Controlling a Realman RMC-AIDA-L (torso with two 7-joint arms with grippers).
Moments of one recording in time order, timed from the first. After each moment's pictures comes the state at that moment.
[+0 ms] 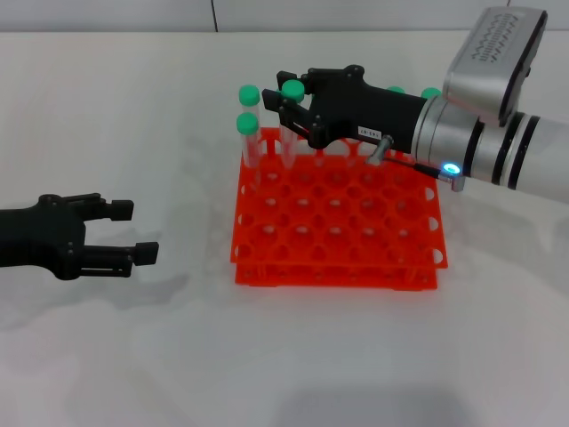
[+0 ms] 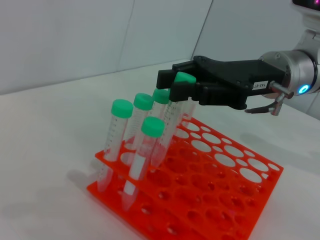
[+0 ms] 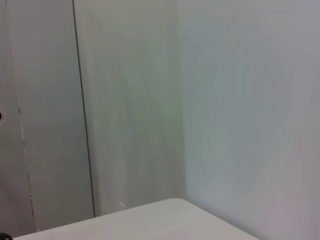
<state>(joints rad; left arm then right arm) -0.35 -1.98 0.77 0.89 2.02 1.71 -1.60 0.71 2.03 -1.93 -0.52 -0.51 -0.85 0.92</state>
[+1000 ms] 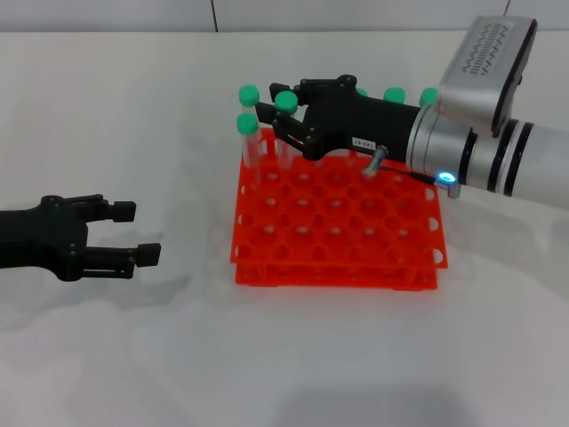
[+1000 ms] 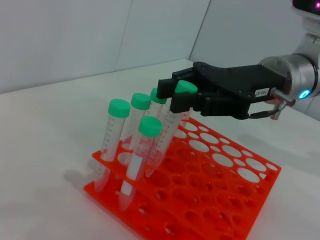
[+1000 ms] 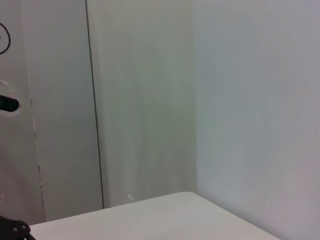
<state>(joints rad) -0.35 -1.99 0.77 0.89 2.02 1.72 -1.60 0.71 2.03 -1.97 -0.52 -0.51 -0.85 0.91</state>
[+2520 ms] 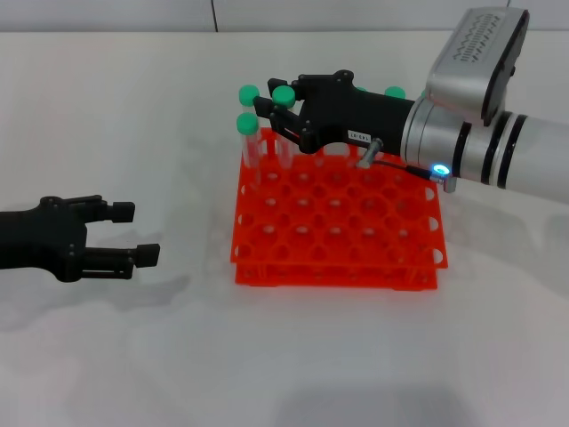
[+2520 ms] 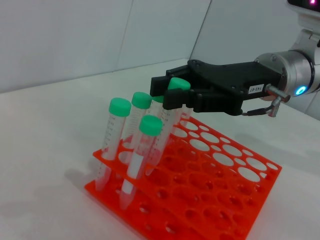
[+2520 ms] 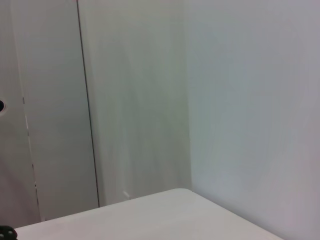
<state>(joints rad) -0.35 -1.99 0.77 0.89 2.02 1.72 -1.60 0.73 2.03 -1.97 -0.53 -0.51 -0.81 0.95</state>
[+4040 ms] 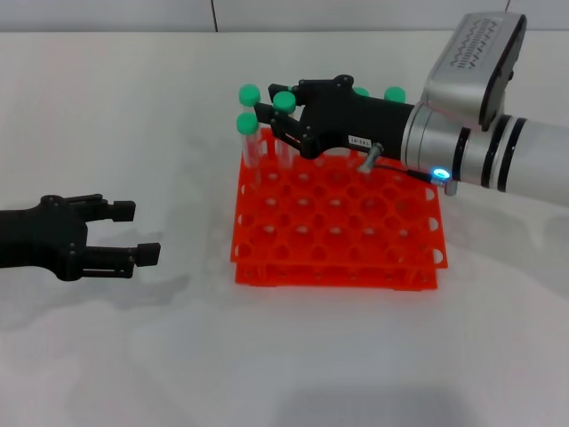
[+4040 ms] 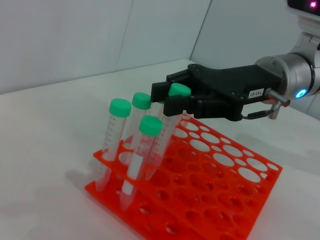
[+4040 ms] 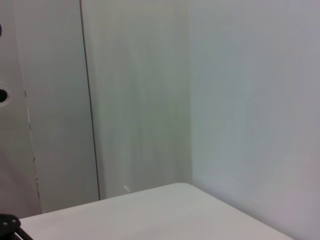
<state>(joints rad) -0.35 -1.99 0.77 0.89 2.02 1.71 -1.60 0.73 2.03 -1.98 -0.52 -0.51 -0.81 0.94</state>
